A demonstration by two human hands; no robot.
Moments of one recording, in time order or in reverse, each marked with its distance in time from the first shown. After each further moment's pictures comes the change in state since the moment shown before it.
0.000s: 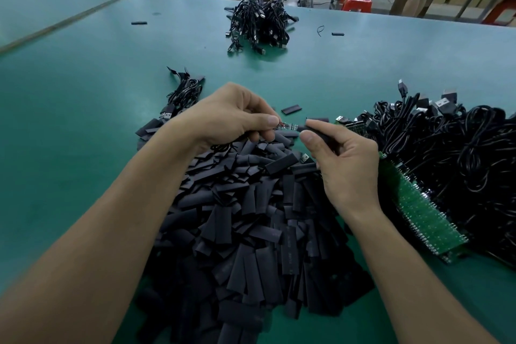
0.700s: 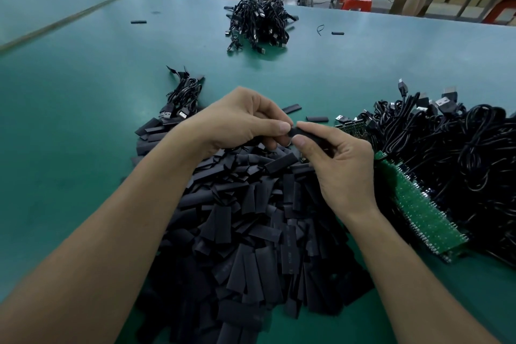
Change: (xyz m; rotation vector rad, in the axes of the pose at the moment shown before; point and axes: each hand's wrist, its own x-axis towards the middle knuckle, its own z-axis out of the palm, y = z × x) left_hand 0.001 0.001 0.011 -0.086 -0.072 0.052; right_hand -0.005 -0.006 0.003 0.032 -0.058 -0.034
